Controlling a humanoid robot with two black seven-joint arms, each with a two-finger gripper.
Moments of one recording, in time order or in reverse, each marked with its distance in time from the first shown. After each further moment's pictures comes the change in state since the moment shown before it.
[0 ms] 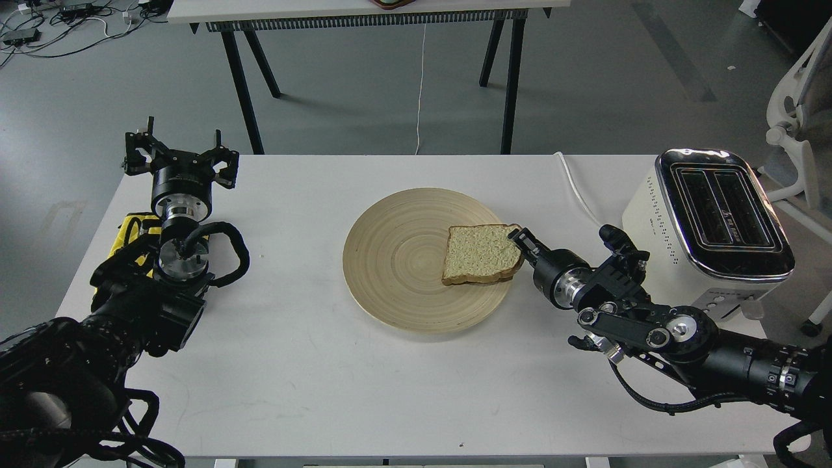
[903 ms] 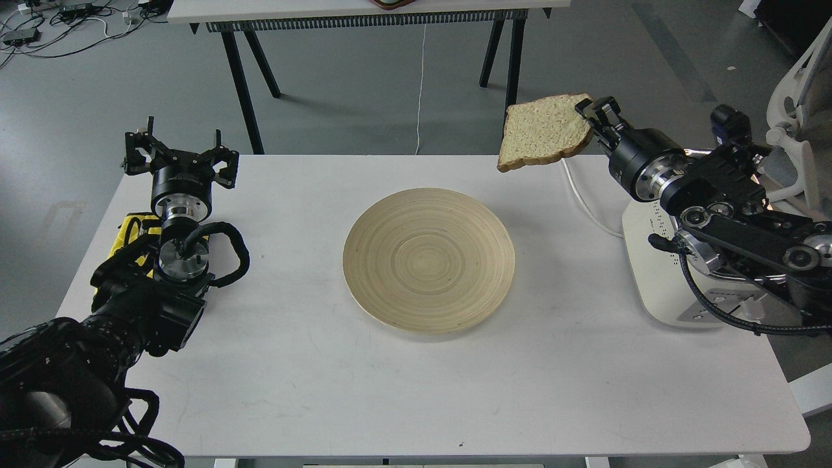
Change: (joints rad) left arm 0.000 0.000 0.000 0.000 0.000 0.000 0.000; right arm 0.171 -0.459 0.235 0.389 0.000 0.003 -0.040
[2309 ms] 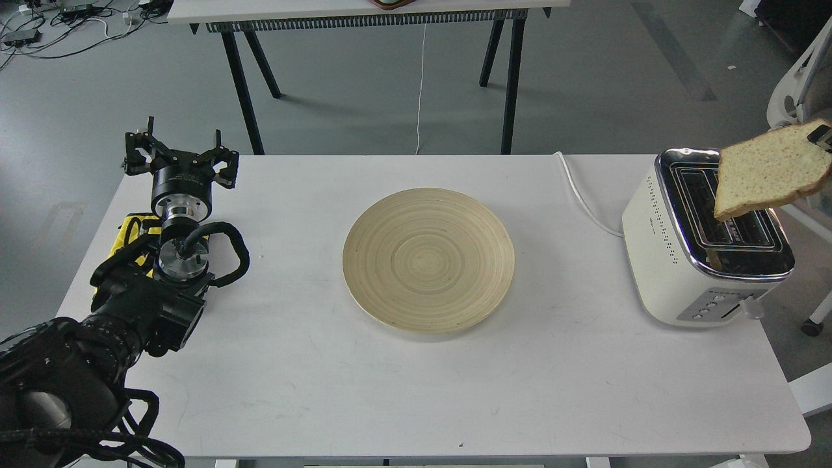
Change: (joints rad) left arm 0.000 0.000 0.000 0.000 0.000 0.000 0.000; right arm -0.046 -0.604 -0.084 0.168 -0.208 0.240 -0.095
